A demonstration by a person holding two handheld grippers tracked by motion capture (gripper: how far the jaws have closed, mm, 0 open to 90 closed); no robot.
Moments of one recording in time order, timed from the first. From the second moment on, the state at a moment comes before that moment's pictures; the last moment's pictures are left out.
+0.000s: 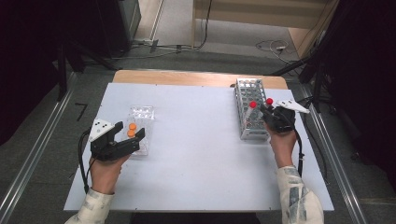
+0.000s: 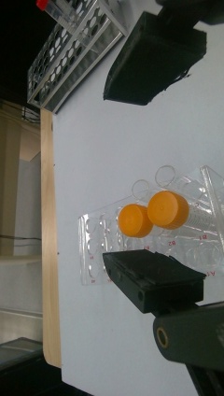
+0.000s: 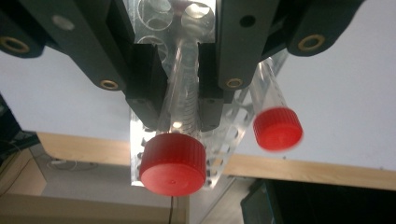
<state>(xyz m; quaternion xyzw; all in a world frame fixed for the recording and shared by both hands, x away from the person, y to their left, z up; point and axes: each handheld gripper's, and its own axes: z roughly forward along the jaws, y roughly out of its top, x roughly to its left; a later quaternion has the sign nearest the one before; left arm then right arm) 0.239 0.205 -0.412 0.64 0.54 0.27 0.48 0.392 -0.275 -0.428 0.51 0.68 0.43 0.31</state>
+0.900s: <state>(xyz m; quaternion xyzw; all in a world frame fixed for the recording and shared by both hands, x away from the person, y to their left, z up) 0.233 0.197 -0.406 0.64 0.53 0.27 0.48 0.326 -0.255 -0.393 0.45 0.71 0.46 0.27</state>
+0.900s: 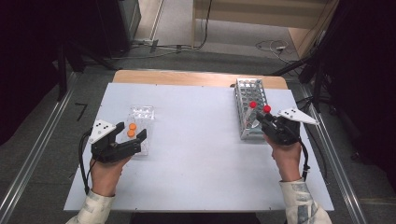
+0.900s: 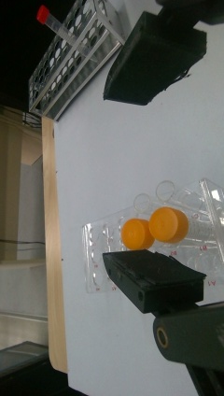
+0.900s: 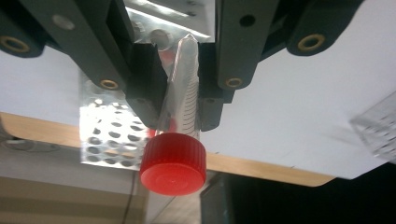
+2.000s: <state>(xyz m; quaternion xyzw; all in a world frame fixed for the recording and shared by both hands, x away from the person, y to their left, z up) 0.228 0.099 -0.411 0.72 0.40 0.19 0.53 0.273 -0.092 -0.440 0.27 0.83 0.46 0.14</state>
